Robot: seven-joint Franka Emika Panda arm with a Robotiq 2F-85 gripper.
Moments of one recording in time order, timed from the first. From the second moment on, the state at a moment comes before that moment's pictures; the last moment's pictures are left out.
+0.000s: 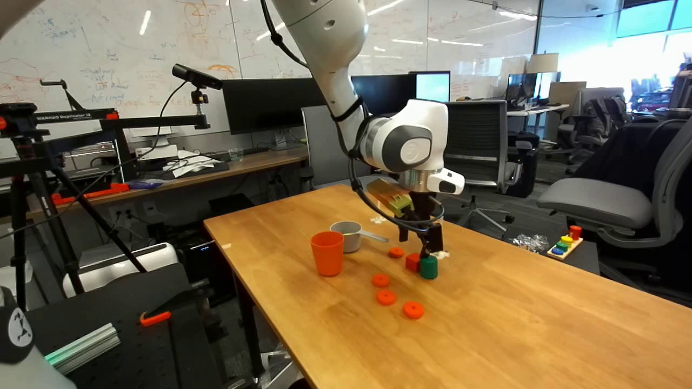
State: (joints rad) arm 0.08 0.85 0.01 -1.70 0.11 2.56 0.21
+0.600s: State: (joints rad) arm 0.10 0.70 0.00 -1.82 0.01 2.44 0.18
